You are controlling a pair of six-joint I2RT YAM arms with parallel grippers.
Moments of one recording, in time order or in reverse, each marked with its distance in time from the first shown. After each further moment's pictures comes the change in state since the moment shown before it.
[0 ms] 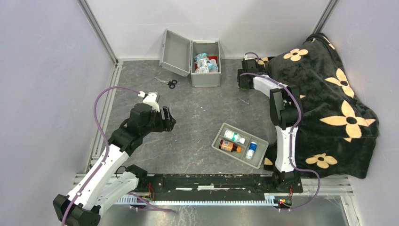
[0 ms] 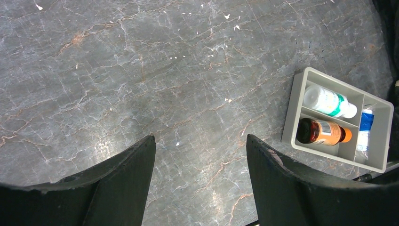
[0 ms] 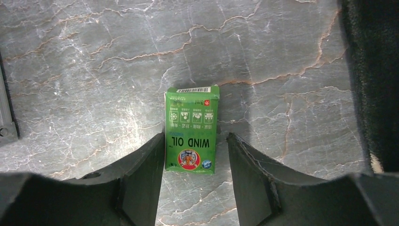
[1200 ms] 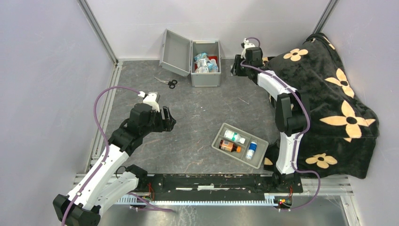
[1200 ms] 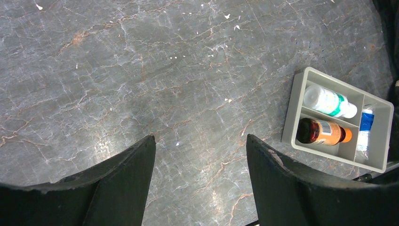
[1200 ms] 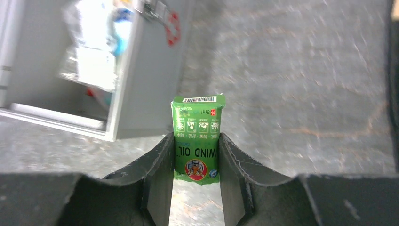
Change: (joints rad) left arm 0.000 0.000 0.000 0.000 0.000 0.000; right arm 0.011 -0.154 0.006 0.092 -0.276 0.041
